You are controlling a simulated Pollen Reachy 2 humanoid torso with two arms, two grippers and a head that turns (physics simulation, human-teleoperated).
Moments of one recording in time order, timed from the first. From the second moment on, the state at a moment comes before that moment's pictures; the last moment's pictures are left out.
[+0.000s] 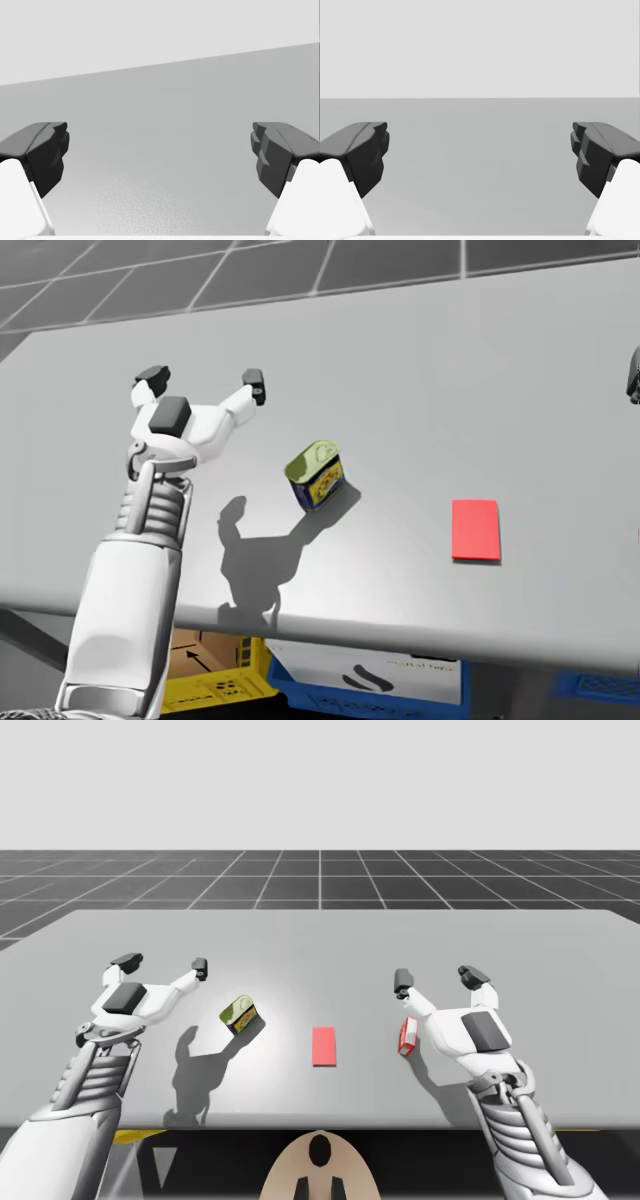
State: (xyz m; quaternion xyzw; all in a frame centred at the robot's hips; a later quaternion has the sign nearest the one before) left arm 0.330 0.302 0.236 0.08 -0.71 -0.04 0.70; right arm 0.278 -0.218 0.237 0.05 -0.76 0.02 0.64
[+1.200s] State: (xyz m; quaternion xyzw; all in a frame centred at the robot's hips) left arm 0.236 0.306 0.215 -0.15 -0.59 -0.19 0.77; right arm 0.279 -0.215 0.229 0.04 -0.77 0.02 0.64
